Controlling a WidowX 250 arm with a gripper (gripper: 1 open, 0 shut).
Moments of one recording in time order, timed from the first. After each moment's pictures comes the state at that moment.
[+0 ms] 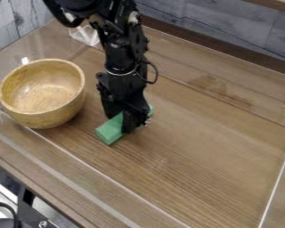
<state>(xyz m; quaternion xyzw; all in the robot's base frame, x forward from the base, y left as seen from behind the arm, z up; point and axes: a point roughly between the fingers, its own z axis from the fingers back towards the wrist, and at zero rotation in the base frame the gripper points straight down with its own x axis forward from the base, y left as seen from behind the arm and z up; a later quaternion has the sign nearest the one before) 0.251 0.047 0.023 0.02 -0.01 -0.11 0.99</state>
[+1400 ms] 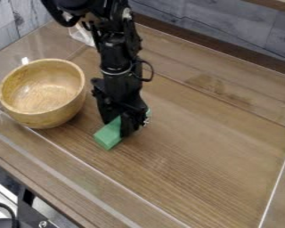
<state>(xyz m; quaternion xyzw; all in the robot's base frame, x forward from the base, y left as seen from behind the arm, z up) 0.240 0.045 0.020 -0.02 0.02 -0.07 1.00</state>
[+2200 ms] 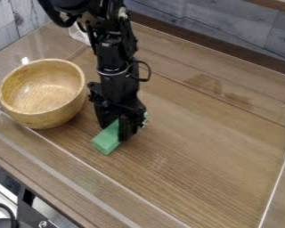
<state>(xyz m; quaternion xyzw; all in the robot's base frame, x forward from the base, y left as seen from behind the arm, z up) 0.234 0.044 0.021 -0.04 0.04 -0.05 1.00</state>
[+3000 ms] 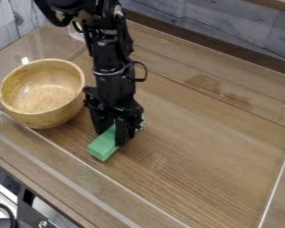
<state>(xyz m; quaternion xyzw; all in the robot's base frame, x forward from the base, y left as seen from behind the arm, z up) 0.225 0.041 0.025 -0.06 0.06 -0.03 1.00</state>
